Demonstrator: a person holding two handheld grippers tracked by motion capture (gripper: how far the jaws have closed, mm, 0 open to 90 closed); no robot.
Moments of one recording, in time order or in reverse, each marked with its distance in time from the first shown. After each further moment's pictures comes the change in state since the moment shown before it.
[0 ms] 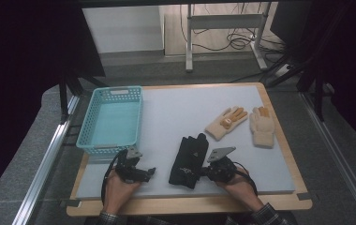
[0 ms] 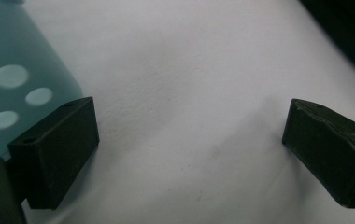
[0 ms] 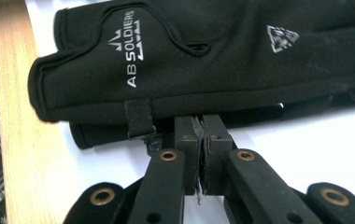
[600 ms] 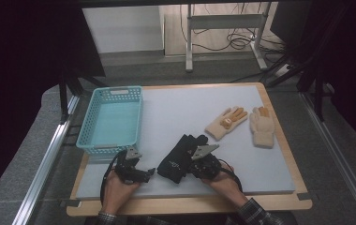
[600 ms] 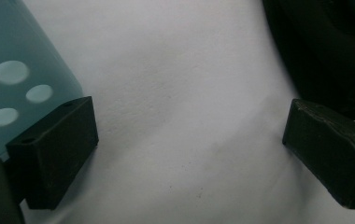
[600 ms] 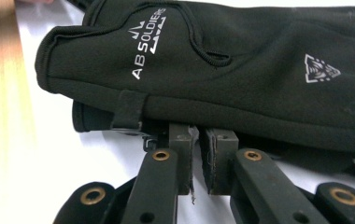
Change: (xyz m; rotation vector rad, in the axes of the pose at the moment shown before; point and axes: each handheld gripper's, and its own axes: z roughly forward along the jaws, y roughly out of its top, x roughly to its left) left arm 0.000 -0.001 0.000 -0.001 -0.003 0.005; right arm 0.010 0.029 0.033 -0.016 -0.012 -0.025
